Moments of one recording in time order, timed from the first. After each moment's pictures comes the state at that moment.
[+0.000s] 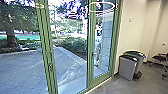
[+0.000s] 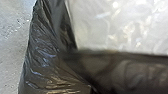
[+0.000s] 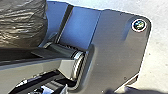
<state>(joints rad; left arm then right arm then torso) 1.50 3.02 -2.71 -0.17 0.08 0.23 -1.55 3.06 -2.75 -0.02 -0.15 -0.15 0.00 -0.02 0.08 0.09</state>
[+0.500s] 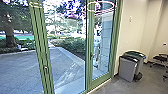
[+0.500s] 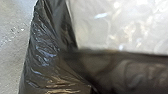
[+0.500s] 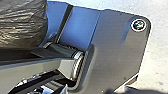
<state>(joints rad) 1.50 3.02 -2.71 -0.17 0.08 0.23 -1.55 3.06 -2.75 -0.02 -0.15 -0.15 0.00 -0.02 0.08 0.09</state>
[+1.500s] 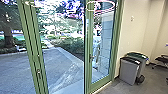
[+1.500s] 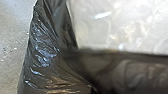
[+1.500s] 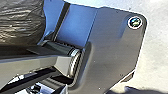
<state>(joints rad) 1.50 3.02 -2.68 -0.16 0.07 0.24 -1.56 3.05 -2.77 -0.02 -0.15 -0.15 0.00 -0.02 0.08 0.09</state>
